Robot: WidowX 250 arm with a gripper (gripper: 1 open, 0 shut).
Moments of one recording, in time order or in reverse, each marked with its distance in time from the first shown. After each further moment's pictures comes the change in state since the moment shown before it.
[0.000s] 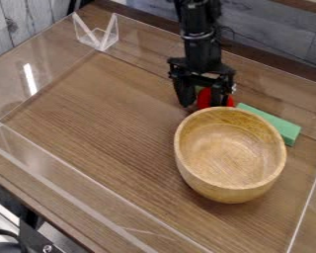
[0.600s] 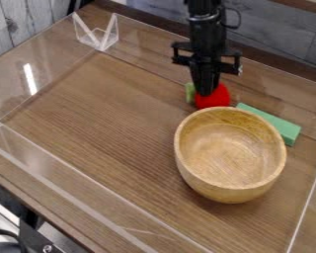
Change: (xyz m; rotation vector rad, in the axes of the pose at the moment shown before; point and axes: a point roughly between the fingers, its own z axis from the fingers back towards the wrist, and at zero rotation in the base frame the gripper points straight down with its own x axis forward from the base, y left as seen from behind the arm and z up) arm 0.015 0.002 0.016 -0.007 -0.008 0.058
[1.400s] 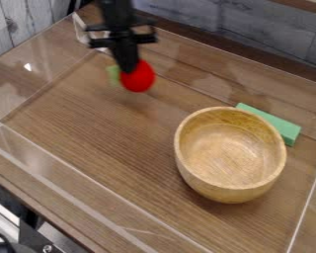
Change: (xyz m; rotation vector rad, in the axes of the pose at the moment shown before) arm -0.038 0.077 0.040 -0.050 -0.007 0.306
